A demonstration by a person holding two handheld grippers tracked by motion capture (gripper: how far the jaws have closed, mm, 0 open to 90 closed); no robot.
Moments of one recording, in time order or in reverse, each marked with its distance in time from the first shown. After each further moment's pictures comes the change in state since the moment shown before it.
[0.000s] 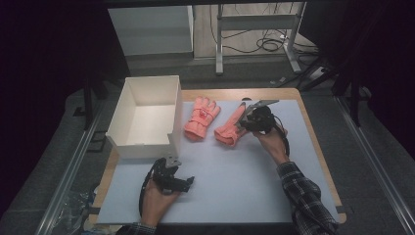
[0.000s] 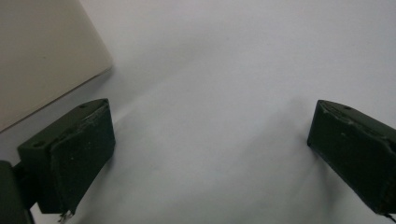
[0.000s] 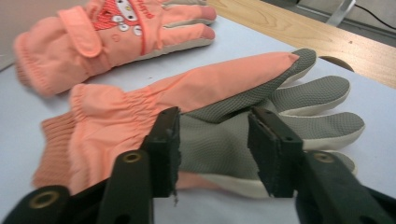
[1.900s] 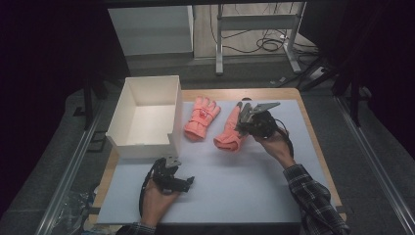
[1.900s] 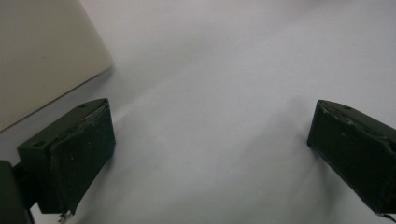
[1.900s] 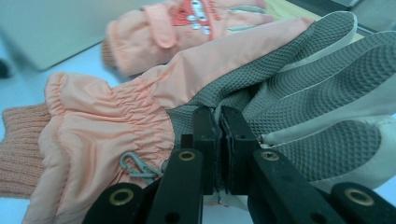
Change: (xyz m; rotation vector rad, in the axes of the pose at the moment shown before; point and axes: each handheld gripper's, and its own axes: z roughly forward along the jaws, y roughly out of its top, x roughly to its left) left arm 0.000 0.000 0.000 0.001 -0.001 0.003; right arm 0.023 -0.001 -0.032 -0.004 0.156 -0.134
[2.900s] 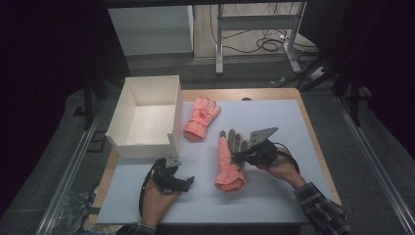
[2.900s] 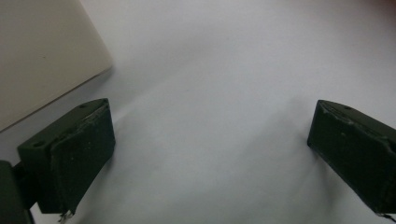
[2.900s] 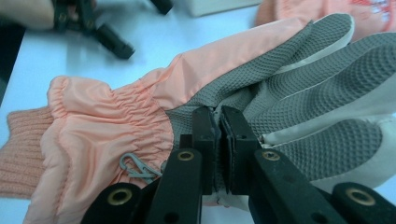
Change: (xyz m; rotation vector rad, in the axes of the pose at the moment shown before) left arm 0.000 0.000 0.000 0.001 0.001 0.001; right arm 0.058 -0.043 -0.018 0.014 0.325 -0.266
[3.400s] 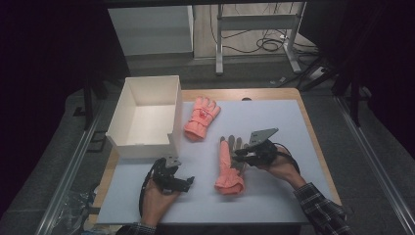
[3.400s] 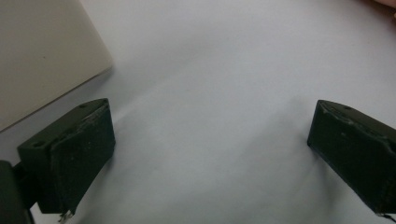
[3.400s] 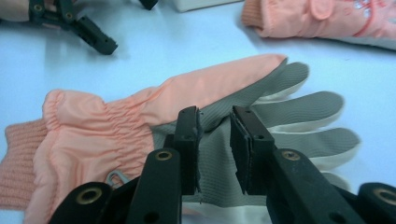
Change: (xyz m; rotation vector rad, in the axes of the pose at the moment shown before) left arm 0.000 0.000 0.000 0.000 0.000 0.000; right arm -0.003 -0.003 0.000 -0.008 -0.057 0.008
